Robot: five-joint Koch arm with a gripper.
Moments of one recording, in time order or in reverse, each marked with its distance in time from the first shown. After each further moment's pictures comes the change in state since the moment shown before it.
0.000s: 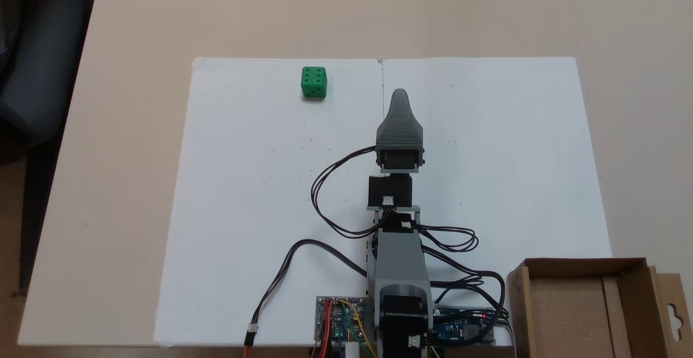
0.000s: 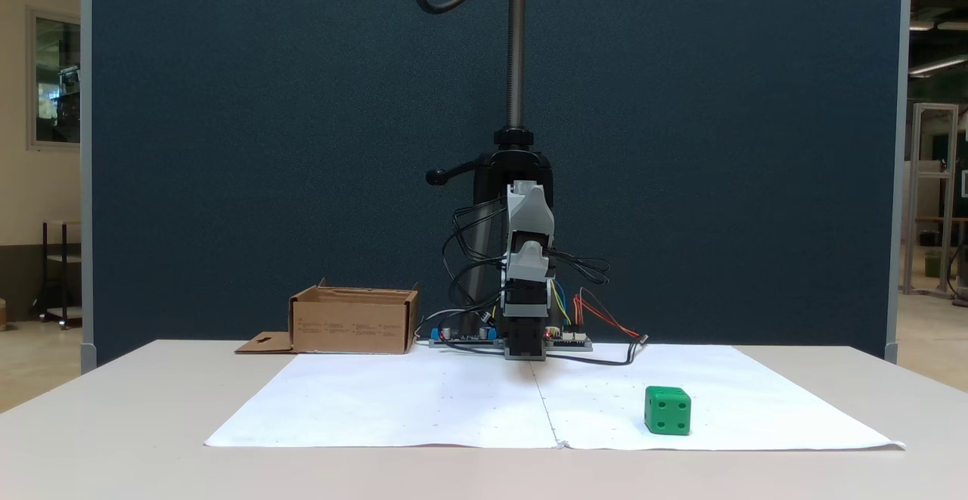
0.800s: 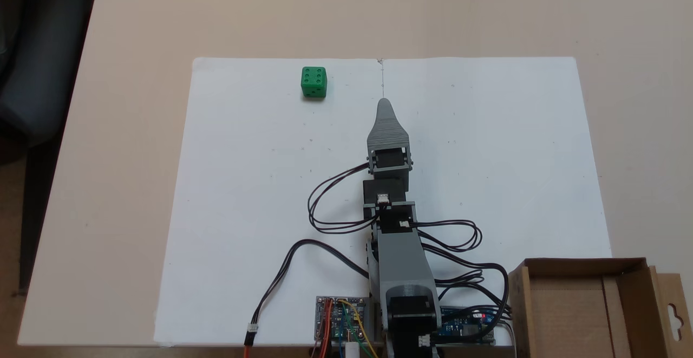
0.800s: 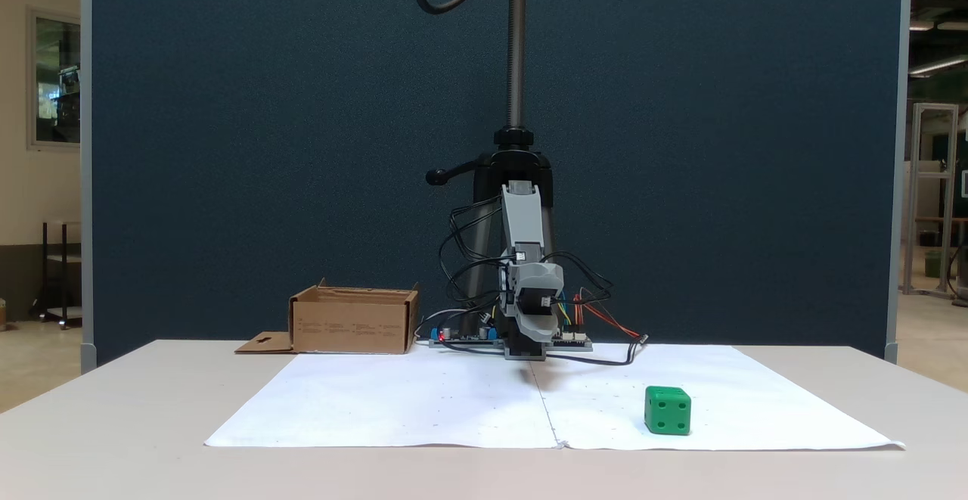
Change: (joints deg) arm -5.1 0.0 0.0 35.3 3.2
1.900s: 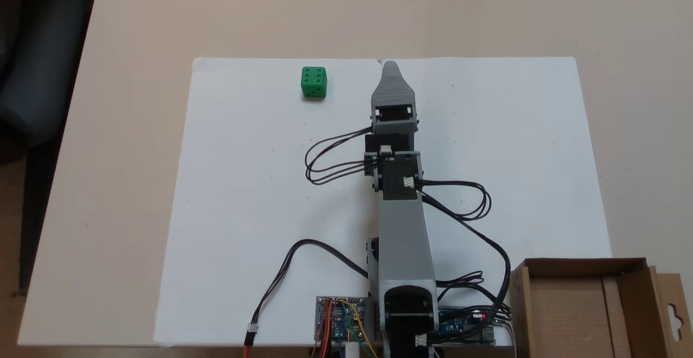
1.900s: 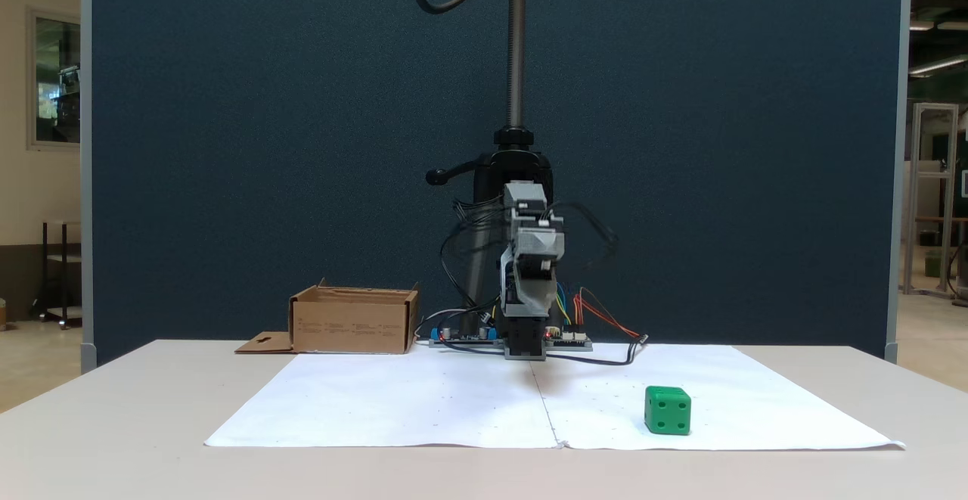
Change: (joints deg) arm 1.8 0.0 -35.3 49.8 0.0
